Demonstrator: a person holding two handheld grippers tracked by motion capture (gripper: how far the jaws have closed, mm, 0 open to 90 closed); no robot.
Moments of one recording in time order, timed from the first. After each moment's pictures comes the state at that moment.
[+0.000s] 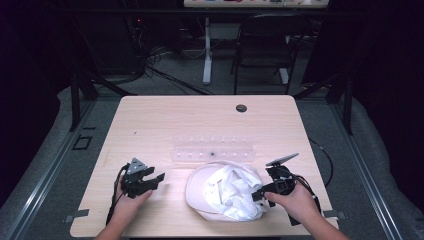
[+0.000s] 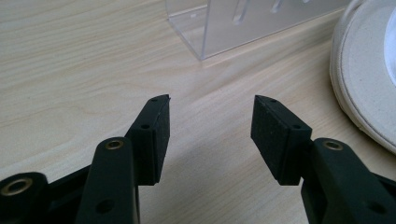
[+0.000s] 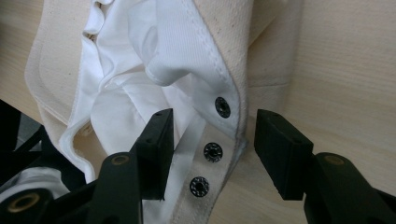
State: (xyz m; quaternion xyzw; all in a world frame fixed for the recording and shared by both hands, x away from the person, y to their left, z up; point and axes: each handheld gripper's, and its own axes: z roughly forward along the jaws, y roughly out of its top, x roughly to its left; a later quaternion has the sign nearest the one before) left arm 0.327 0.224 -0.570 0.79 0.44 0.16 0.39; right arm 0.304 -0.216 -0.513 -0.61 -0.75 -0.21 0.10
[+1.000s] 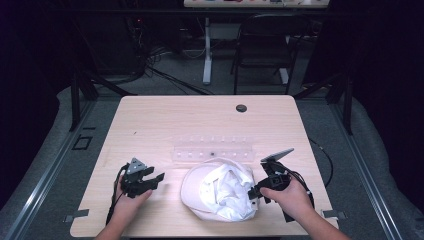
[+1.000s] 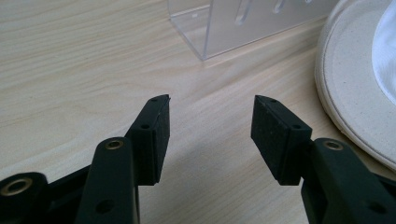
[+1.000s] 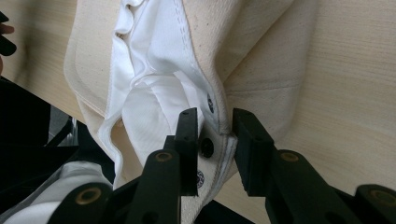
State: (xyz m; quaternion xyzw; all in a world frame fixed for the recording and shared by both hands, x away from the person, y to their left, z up) left arm 0.327 0.225 -0.570 0.79 0.45 0.17 0.39; right arm 0.309 -0.200 -0.495 -0.62 -0.74 -0.21 0.14
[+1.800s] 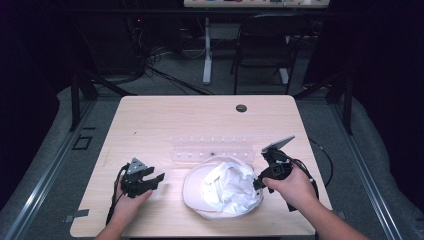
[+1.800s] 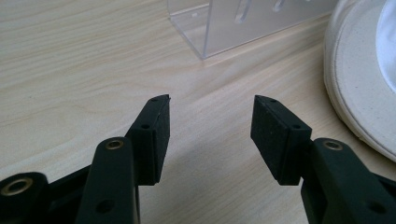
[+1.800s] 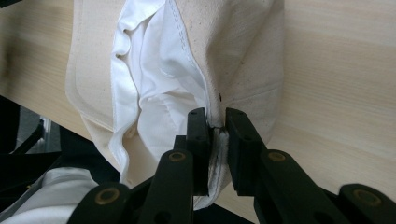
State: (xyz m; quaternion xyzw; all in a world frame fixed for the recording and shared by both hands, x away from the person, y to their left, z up) left arm 0.327 0.224 -0.571 0.79 0.45 0.17 0.39; right arm 0.325 -0.200 -0.461 -0.62 -0.76 -0.18 0.10
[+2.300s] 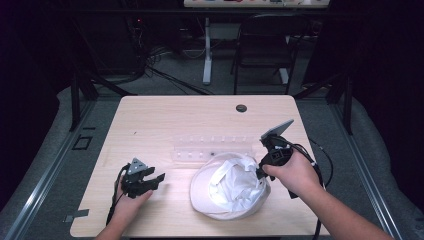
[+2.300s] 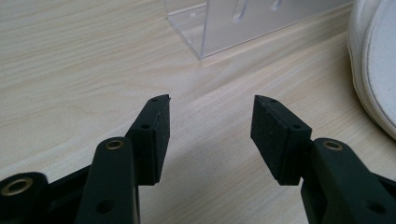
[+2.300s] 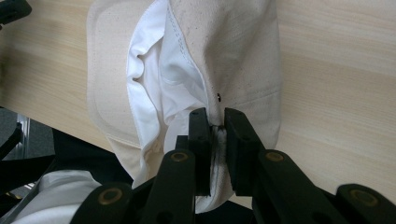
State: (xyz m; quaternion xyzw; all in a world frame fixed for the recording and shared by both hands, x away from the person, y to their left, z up) left arm 0.327 0.223 -0.571 0.79 0.44 0.17 0.39; right arm 0.339 -0.192 -0.419 -0.63 -0.76 -0.14 0.07
